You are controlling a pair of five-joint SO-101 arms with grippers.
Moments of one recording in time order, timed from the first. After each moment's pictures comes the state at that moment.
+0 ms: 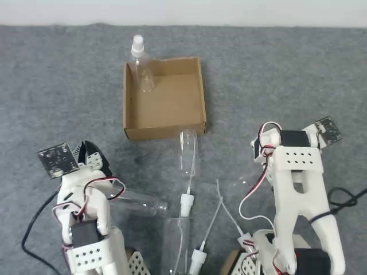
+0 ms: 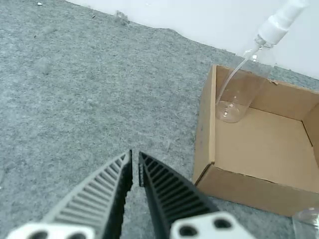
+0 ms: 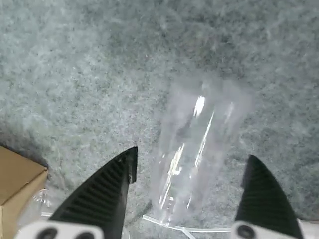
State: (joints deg) left arm -20.5 -103.4 97.3 45.4 14.0; right arm -2.5 -25.8 41.0 72.6 -64.4
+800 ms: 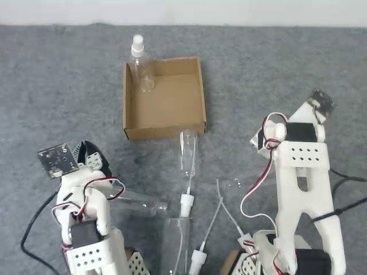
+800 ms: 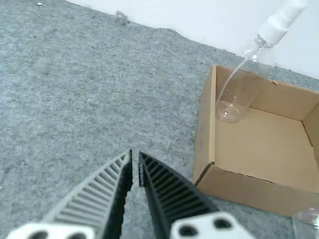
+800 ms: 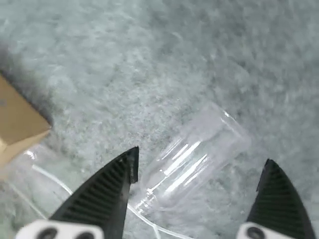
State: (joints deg) left arm -20.5 -103.4 97.3 45.4 14.0; right arm -2.1 -25.8 31.7 77.3 -38.9
